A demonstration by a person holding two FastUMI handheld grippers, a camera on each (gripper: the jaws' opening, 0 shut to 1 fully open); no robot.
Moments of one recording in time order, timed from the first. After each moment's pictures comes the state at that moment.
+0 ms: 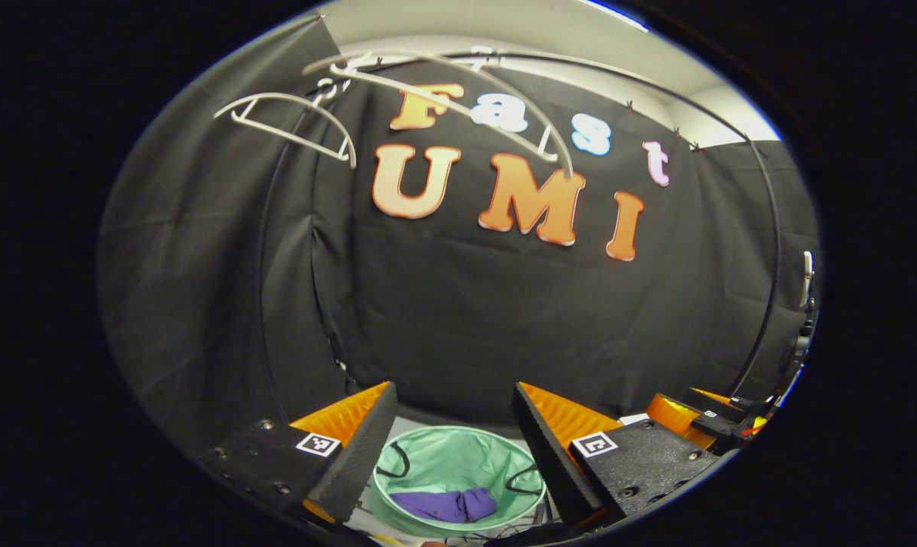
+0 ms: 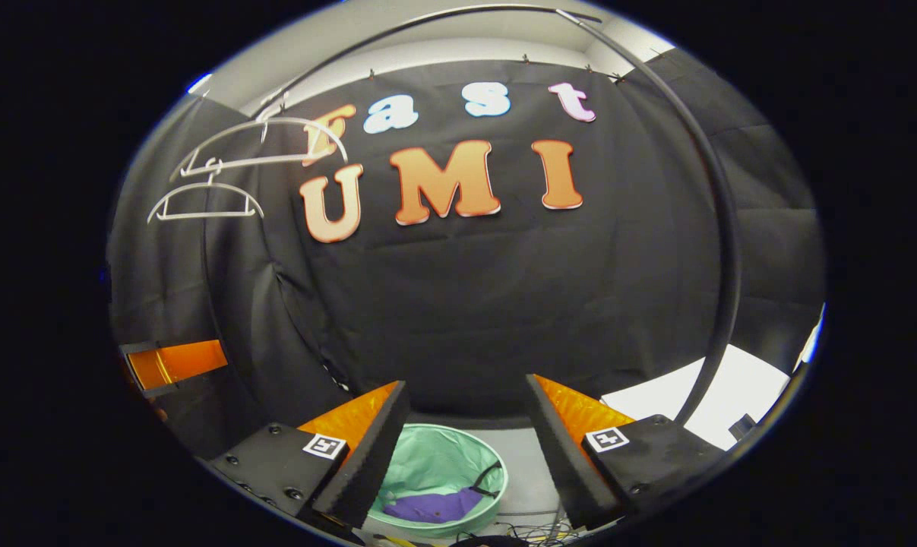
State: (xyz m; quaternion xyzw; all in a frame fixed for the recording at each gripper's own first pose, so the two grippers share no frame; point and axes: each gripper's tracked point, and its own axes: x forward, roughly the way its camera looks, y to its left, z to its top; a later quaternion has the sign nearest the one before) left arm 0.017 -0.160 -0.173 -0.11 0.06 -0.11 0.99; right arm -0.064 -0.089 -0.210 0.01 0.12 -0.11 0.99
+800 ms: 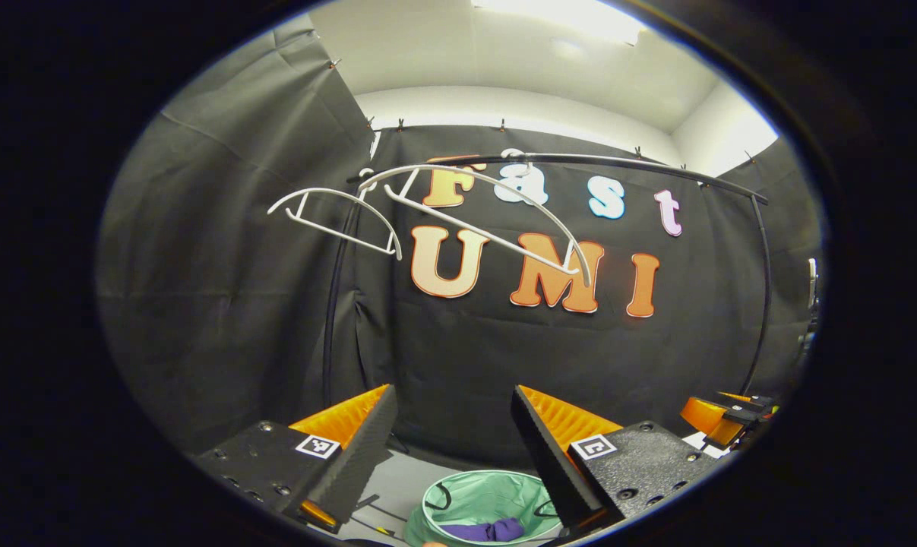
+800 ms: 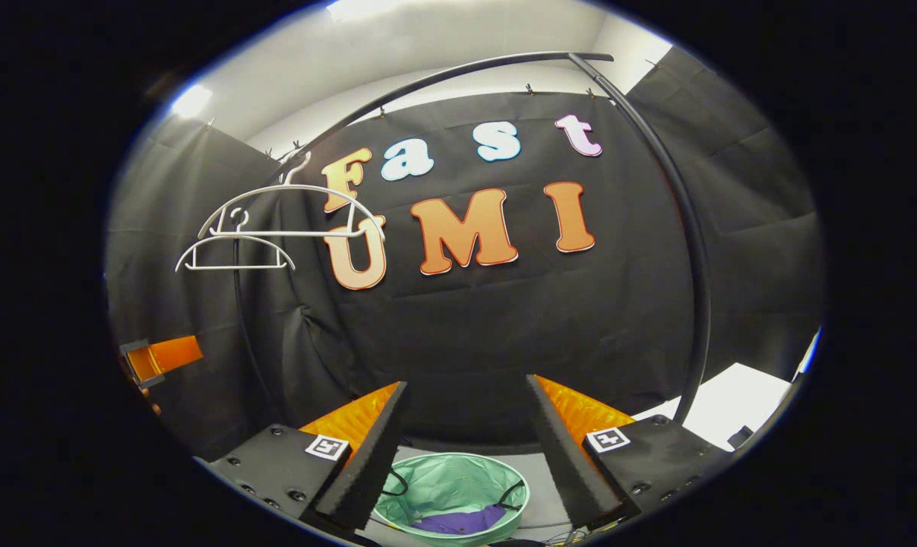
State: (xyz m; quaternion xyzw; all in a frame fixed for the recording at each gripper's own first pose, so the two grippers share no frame) left arm -0.028 -0.078 -0.089 -0.09 -0.04 -0.04 0.99; right arm -0.074 -0.062 -0.142 0.02 0.07 -0.09 0.99
